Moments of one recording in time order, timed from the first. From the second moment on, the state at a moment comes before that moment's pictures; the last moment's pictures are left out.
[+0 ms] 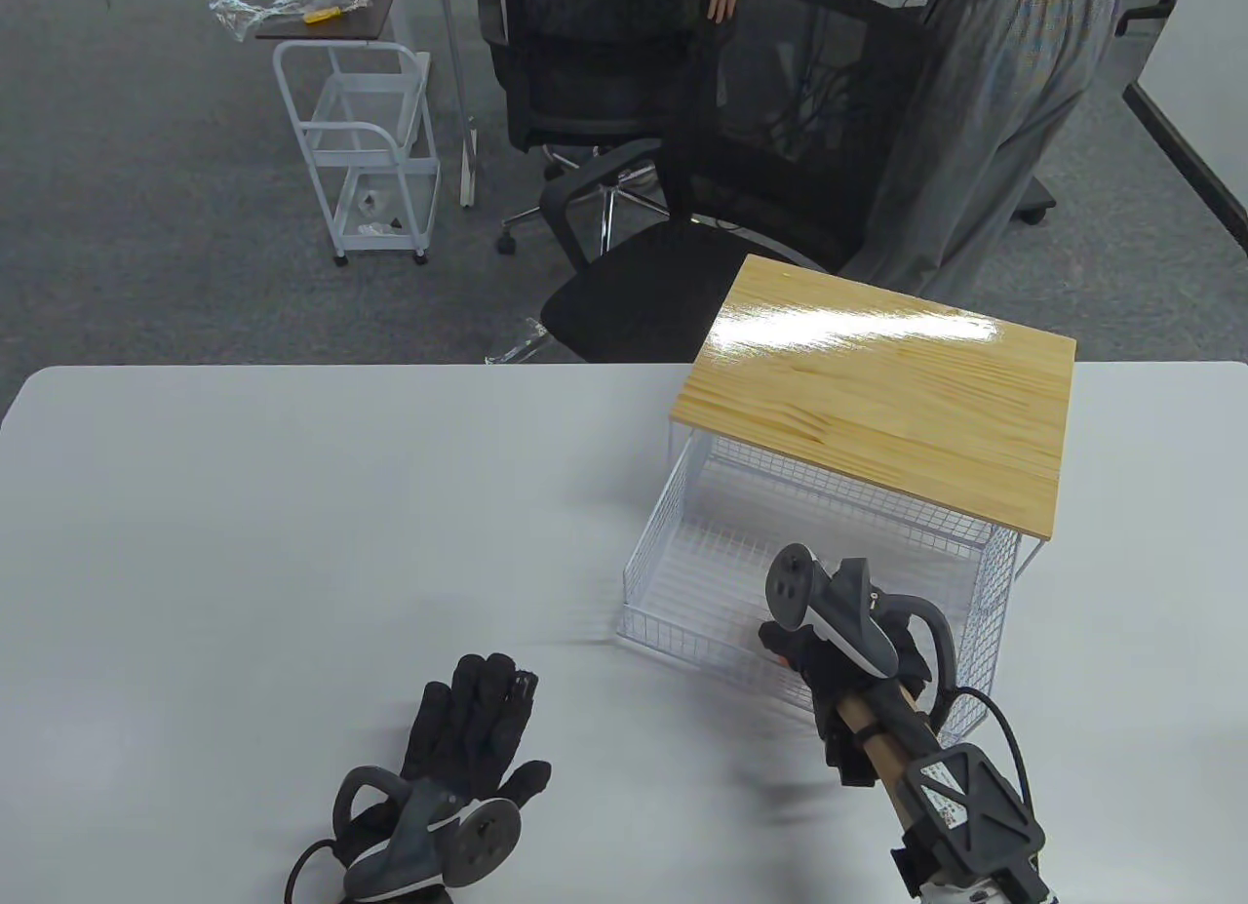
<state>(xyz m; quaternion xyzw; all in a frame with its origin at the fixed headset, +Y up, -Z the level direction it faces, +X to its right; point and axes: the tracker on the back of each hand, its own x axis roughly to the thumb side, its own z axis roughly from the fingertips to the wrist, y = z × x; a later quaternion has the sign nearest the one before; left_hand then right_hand) -0.170 -0.743 -0.205 0.01 -0.24 -0.03 0.97 0.147 -0.671 -0.340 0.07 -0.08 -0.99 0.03</state>
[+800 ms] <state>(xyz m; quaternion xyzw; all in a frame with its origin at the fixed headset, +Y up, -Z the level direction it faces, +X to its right) -0.171 -0.743 -0.206 0.00 -0.23 -0.03 0.97 0.056 -0.606 -0.253 -0.16 0.11 -0.98 -0.02</state>
